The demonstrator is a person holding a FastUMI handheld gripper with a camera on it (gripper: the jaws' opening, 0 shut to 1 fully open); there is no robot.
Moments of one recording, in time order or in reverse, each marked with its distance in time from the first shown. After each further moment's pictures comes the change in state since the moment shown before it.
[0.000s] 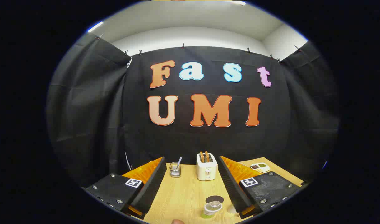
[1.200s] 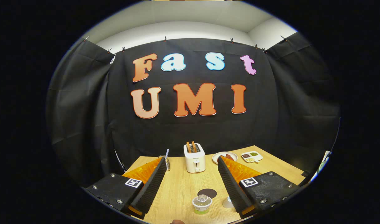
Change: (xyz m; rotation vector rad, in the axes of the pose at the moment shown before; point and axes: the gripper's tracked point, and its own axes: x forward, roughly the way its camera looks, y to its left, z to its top) arm 0.008 -0.052 -0.054 0.079 0.089 -0.108
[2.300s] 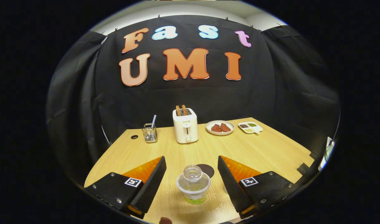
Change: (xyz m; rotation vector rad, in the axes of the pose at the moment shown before) arm 0.044 -0.026 -0.166 -0.009 0.229 -0.069
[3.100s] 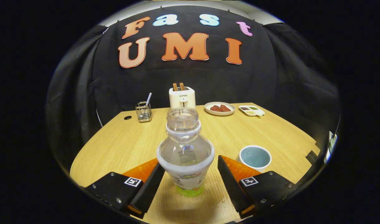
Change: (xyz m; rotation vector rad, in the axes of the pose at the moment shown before) arm 0.031 -0.008 -0.092 -0.023 0.102 -0.013
